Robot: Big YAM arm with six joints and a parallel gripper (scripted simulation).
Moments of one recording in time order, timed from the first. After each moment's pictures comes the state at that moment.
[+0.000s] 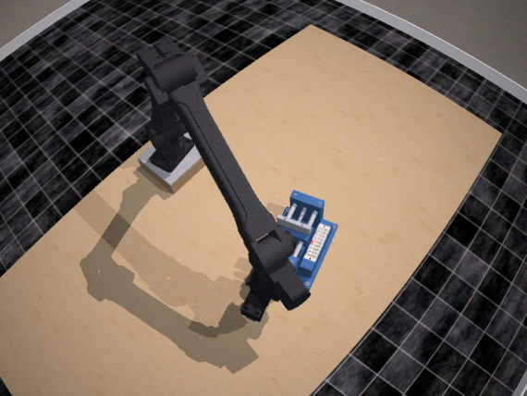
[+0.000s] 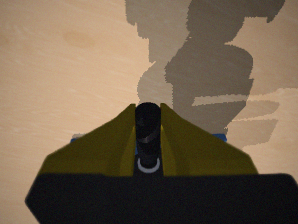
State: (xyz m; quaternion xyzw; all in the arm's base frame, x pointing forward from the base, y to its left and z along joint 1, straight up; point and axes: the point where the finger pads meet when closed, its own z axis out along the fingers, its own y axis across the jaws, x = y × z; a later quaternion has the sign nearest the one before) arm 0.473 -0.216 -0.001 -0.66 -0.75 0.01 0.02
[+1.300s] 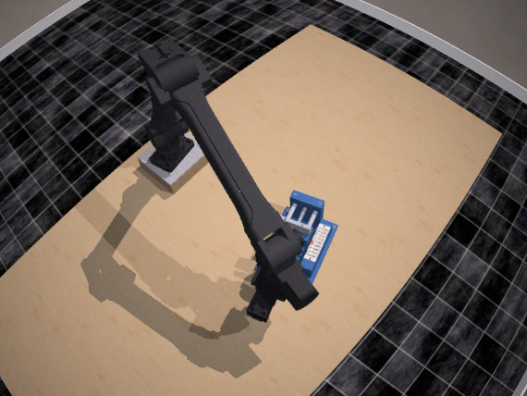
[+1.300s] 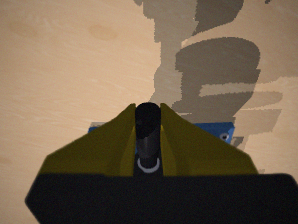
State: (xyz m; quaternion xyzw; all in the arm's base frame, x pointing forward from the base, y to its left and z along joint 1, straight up) arm 0.487 -0.214 0.016 -0.66 -0.75 0.01 0.02
